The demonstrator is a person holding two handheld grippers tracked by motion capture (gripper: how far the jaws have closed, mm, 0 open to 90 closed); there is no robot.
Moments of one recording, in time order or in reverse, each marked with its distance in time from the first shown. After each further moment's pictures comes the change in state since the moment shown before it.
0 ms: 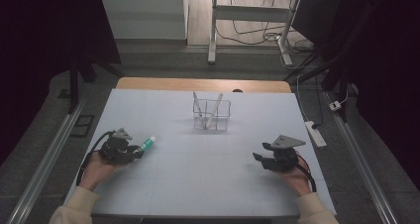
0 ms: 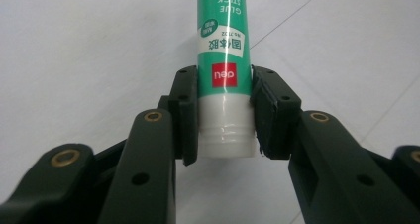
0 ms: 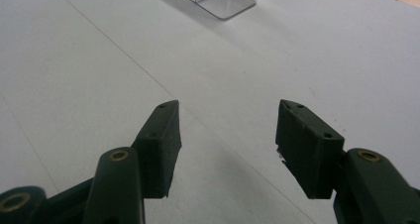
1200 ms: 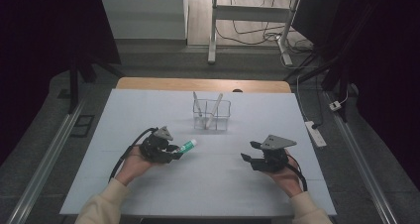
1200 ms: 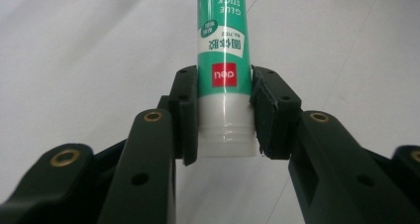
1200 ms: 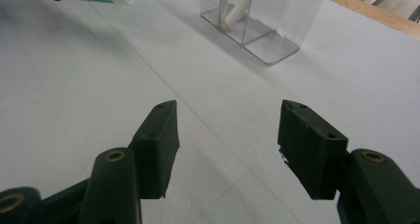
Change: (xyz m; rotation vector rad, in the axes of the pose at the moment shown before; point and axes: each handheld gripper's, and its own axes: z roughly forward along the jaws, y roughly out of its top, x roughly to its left) left arm -0.073 0.073 0.040 -0.014 -0.171 0.200; right arm 0.029 0.024 0.007 -0.072 0.079 -0.049
